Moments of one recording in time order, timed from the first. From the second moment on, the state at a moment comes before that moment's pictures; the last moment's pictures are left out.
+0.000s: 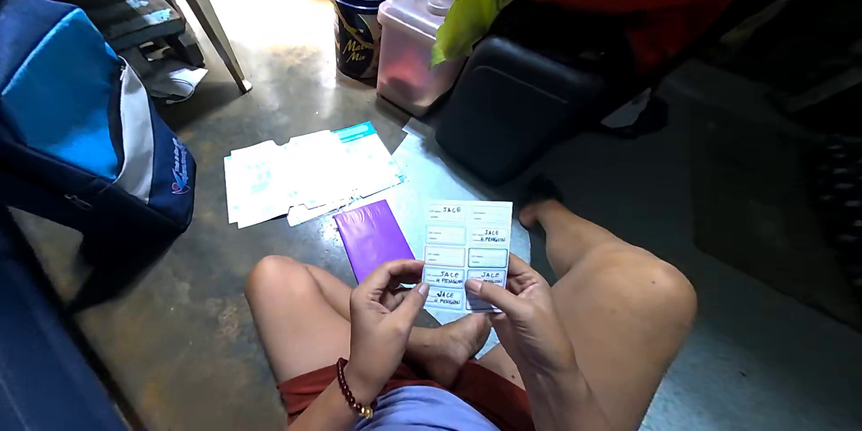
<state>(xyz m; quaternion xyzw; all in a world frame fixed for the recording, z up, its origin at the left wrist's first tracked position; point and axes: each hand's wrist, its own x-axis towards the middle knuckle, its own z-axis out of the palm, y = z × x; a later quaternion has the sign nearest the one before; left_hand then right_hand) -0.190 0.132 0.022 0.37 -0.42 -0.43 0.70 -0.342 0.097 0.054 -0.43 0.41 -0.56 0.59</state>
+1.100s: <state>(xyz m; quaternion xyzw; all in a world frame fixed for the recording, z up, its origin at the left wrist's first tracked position) -0.197 0.138 0.012 0.39 -0.38 -0.48 0.69 -0.351 0.104 0.052 -0.43 0.41 -0.55 0.59</state>
